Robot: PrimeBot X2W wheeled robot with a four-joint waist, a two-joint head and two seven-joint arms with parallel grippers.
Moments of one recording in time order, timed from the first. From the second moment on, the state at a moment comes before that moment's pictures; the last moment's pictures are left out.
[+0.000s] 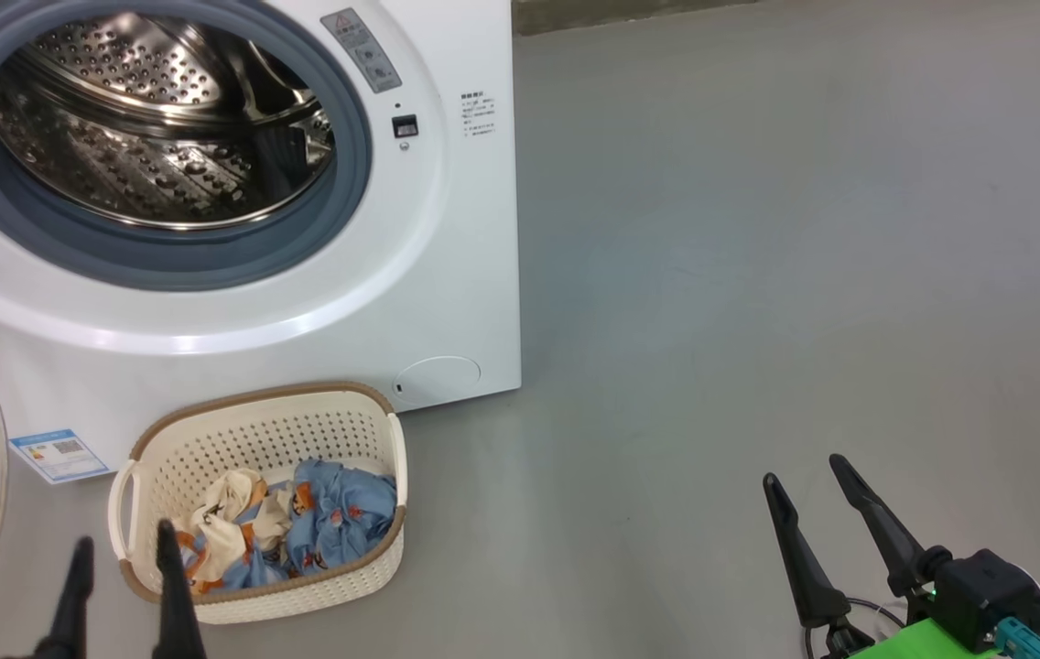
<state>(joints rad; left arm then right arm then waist) 0.14 0.05 0.06 -0.08 -0.22 0.07 -0.21 0.05 -0.12 0.12 0.00 0.23 0.12 -0.25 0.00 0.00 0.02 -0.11</state>
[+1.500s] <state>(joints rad) 0.21 0.06 -0.02 -0.02 -0.21 0.10 -0.22 0.09 -0.10 0.08 0.00 0.23 0.12 -0.25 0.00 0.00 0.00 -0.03</state>
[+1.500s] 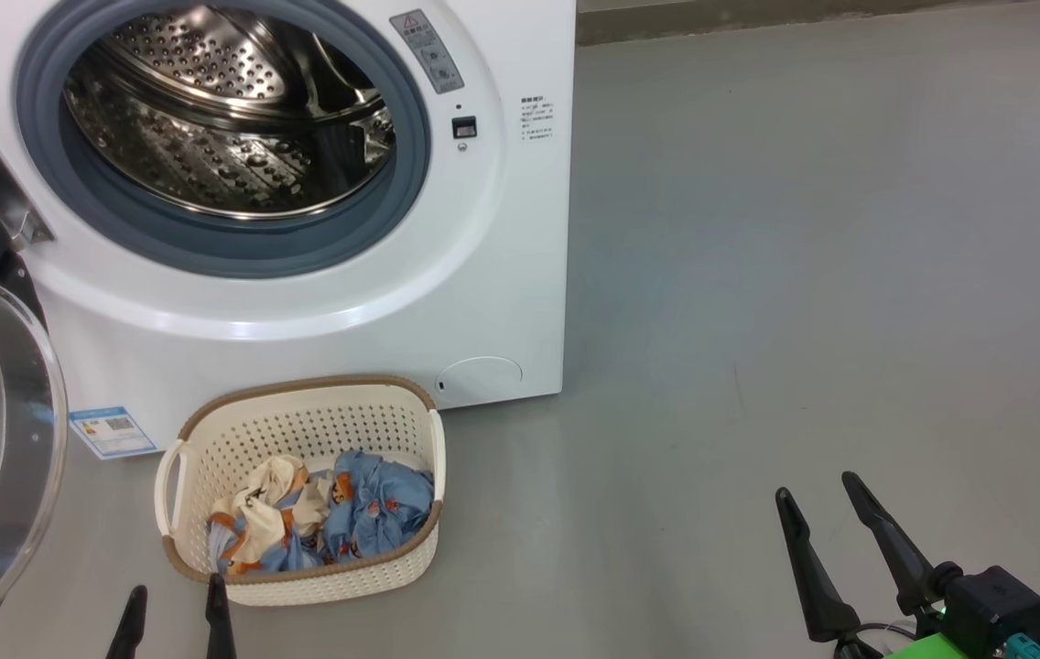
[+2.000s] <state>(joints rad) 0.21 0.07 -0.02 0.00 -0.22 0.11 -0.22 0.09 -0.10 0.08 0.00 0.23 0.12 -0.25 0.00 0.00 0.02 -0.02</state>
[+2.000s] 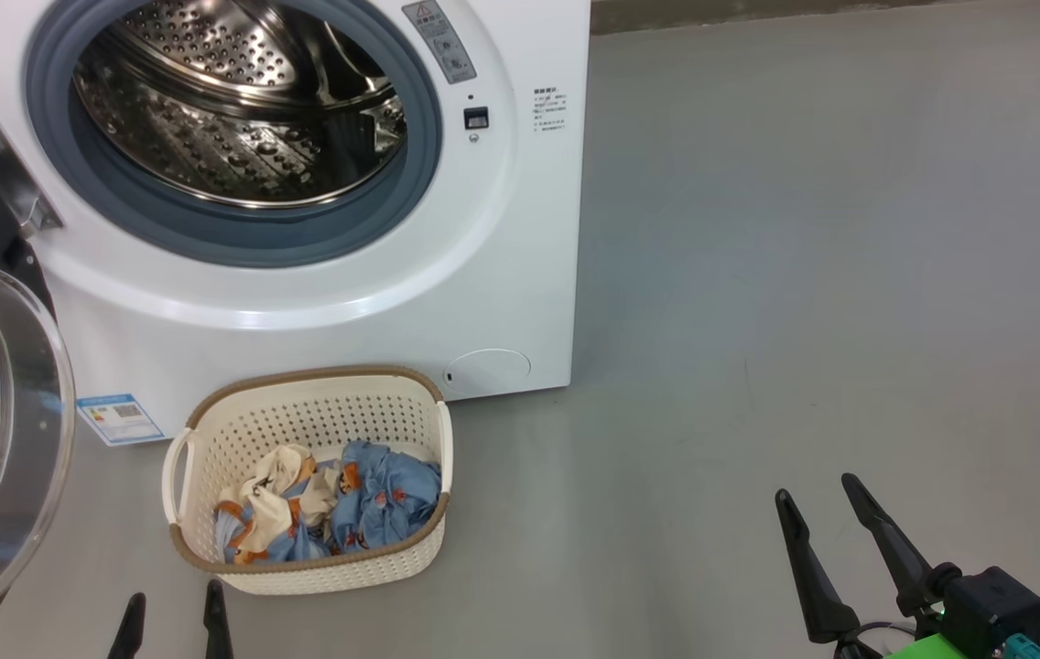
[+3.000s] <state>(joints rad) 0.16 0.08 0.00 0.04 -0.24 0.14 -0.25 0.08 -0.10 0.08 0.00 0.23 0.12 -0.25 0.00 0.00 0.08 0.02</state>
